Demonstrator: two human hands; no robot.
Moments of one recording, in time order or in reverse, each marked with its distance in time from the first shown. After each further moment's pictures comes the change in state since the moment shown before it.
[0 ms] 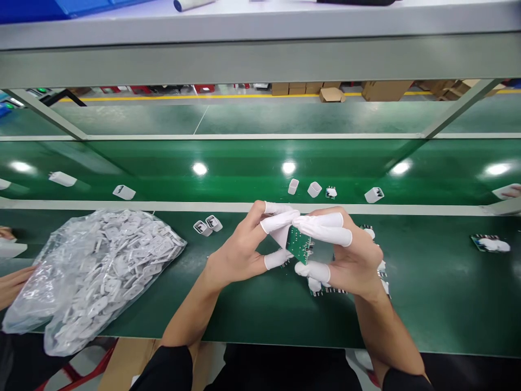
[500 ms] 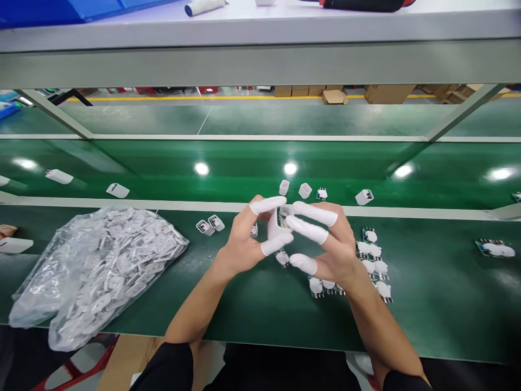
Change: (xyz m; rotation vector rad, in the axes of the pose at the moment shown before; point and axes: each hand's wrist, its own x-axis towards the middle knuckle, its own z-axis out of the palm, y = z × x) left_hand -0.004 -0.009 0.016 -0.325 0.278 -0.295; right_hand -0.001 0.016 0.013 -0.369 -0.021 -0.162
